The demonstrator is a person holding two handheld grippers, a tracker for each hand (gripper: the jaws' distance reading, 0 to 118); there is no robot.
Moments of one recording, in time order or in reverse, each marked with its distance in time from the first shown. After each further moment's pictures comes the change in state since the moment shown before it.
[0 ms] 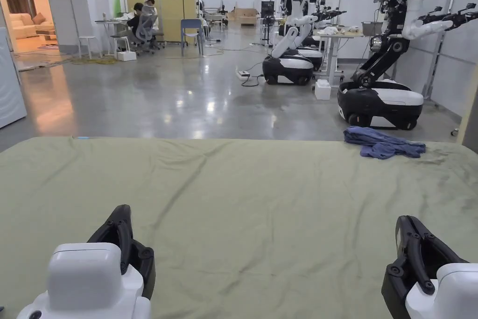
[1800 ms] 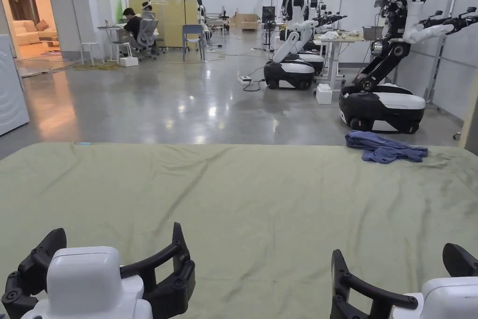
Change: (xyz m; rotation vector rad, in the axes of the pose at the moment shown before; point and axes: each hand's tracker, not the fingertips) left arm 0.010 0.002 -0.004 -0.001 0.006 0.020; right arm -0.006 -0.011 -0.003 -0.016 0.106 -0.042
